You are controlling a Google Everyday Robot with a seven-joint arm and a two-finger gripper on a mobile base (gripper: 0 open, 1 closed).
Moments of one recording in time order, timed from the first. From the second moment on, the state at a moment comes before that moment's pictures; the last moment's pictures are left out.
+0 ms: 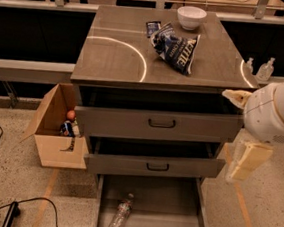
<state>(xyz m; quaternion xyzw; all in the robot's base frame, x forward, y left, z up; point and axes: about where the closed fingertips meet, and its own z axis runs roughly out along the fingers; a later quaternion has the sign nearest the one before) 0.440 -0.188 0.884 -0.68 0.69 -0.03 0.23</state>
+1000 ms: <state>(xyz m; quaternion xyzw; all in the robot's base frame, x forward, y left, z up) 0.442 -0.155 0.774 -0.76 0.61 -0.02 0.23</state>
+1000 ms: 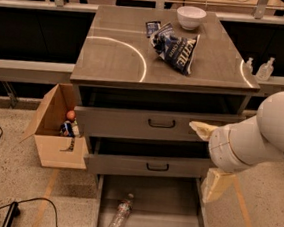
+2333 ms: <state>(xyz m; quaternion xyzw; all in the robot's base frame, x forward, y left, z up) 0.484 -0.162 0.646 -0.86 0.45 -0.08 0.25</state>
